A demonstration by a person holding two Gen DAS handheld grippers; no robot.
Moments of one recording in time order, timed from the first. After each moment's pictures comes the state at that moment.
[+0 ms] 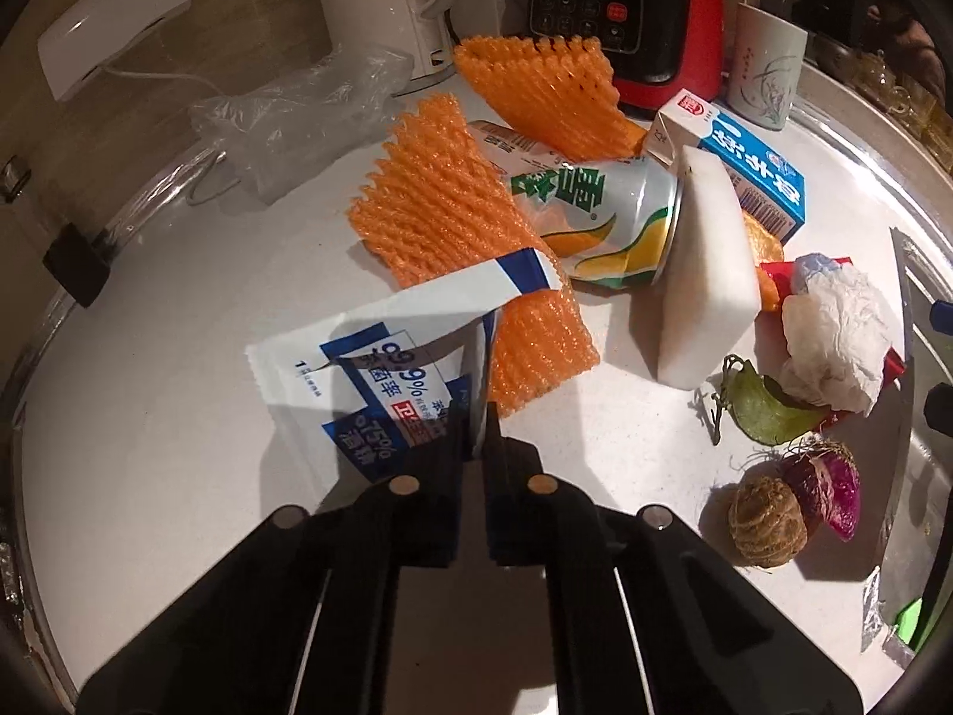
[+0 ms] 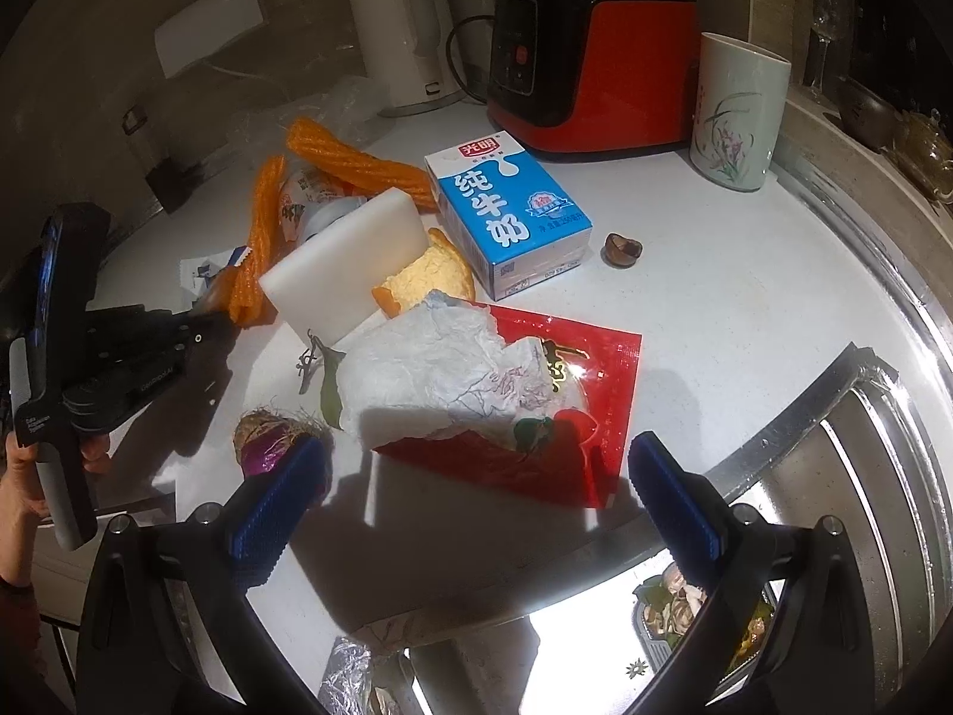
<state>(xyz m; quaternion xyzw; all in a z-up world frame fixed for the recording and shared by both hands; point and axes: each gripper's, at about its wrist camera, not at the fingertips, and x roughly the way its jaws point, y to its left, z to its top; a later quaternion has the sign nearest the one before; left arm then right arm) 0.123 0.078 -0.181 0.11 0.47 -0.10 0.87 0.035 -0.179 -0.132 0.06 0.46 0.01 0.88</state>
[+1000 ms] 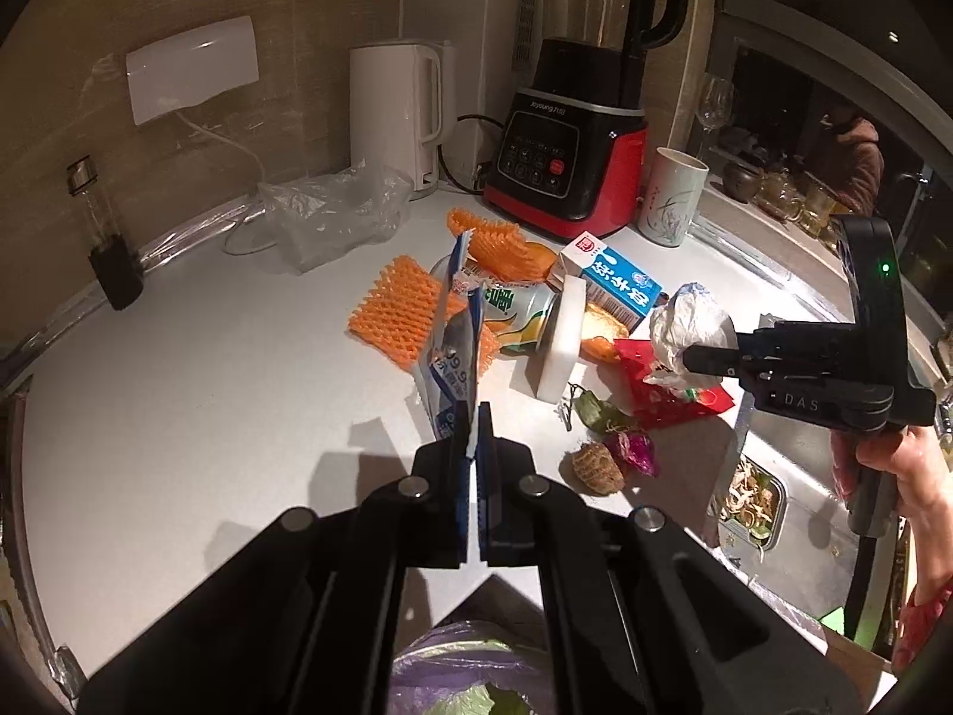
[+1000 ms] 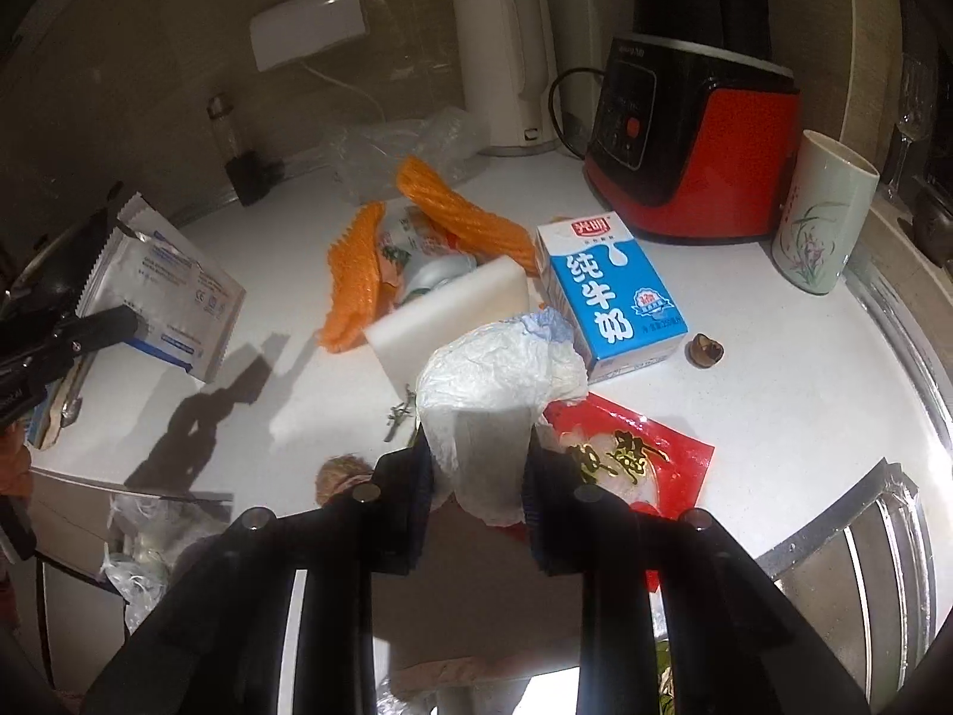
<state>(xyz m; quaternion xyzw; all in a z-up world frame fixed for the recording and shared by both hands) 0.012 0.115 -0.078 0.03 0.37 -0.15 0.91 0.046 -0.147 -0.095 0.02 0.42 0.11 0.90</state>
